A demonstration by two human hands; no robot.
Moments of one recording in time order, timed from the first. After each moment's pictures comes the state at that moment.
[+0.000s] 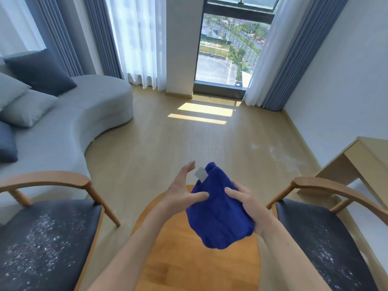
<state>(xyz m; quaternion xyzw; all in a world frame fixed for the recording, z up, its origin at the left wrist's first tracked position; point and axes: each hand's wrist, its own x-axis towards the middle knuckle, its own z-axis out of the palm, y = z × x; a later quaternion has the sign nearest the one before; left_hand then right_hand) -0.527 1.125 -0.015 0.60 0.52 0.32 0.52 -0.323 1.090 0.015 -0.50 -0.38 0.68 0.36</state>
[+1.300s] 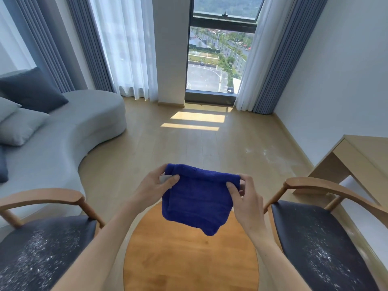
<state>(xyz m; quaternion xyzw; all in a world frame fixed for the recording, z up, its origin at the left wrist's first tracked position) -0.562 1.147 0.021 0.63 0.47 0.38 0.49 -0.315 1.085 0.009 -0.66 -0.56 0.20 0.46</state>
